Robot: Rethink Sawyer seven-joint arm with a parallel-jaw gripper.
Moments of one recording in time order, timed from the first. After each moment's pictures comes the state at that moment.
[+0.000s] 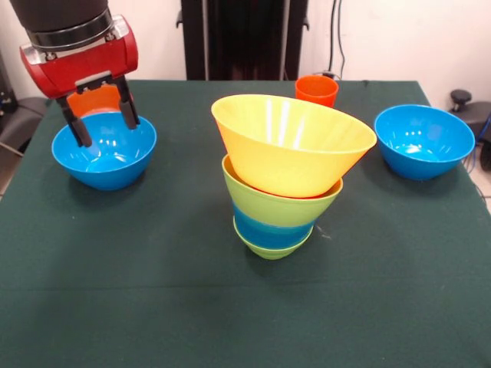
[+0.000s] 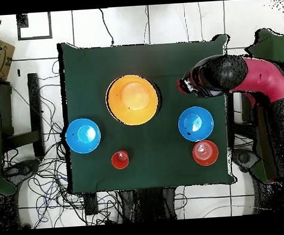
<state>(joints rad) -0.88 -0.60 0.70 1.36 -0.48 1.07 1.14</state>
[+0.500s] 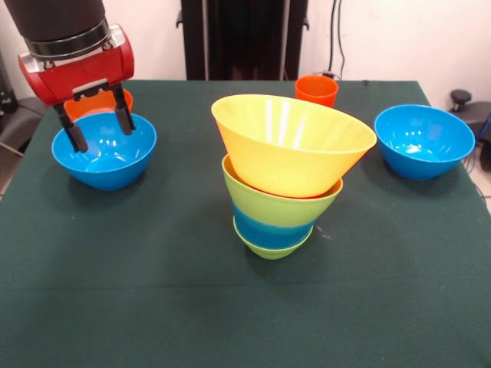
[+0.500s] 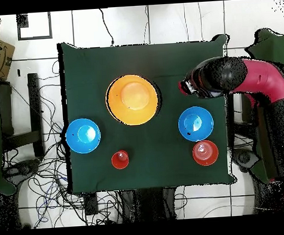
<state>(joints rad) -0.89 -0.58 0.72 1.36 -0.52 1.07 1.14</state>
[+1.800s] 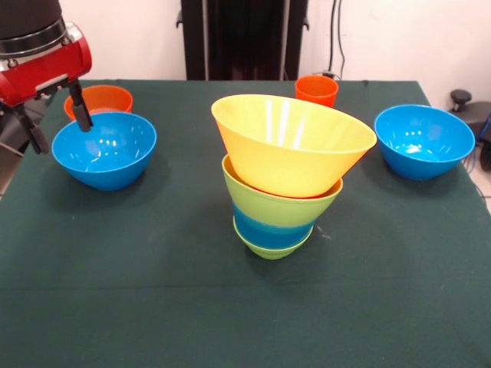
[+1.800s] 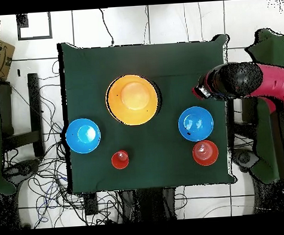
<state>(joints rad) -0.98 -0.57 0.78 1.36 -0.60 1.08 0.86</state>
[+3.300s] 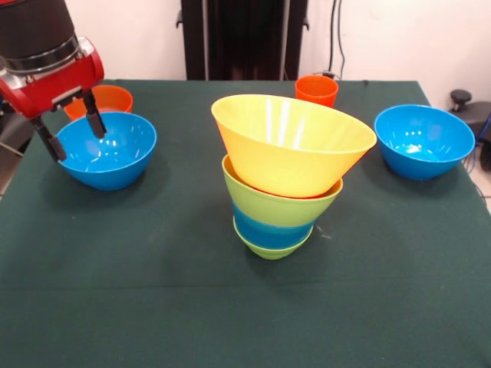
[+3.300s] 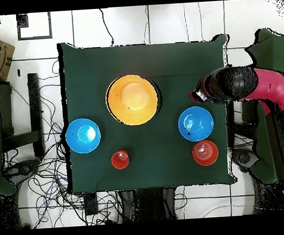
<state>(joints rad) -1.00 -0.54 0.78 1.38 -0.60 1.08 0.86</state>
